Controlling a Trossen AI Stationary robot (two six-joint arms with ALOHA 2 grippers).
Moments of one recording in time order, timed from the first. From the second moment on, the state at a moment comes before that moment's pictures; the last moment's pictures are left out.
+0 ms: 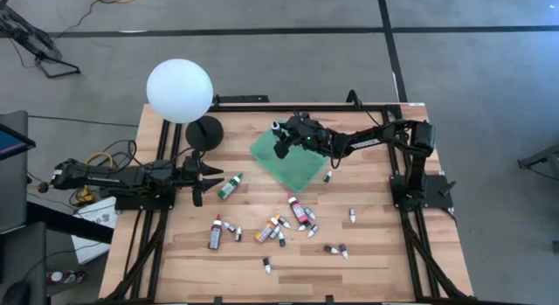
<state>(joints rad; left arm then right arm) -0.03 0.23 0.01 0.06 -0.18 -0.23 -0.29 1.89 0.98 0.58 0.26 0.11</state>
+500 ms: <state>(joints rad) -0.03 0.23 0.01 0.06 -0.18 -0.22 -0.30 1.89 0.98 0.55 0.32 0.10</state>
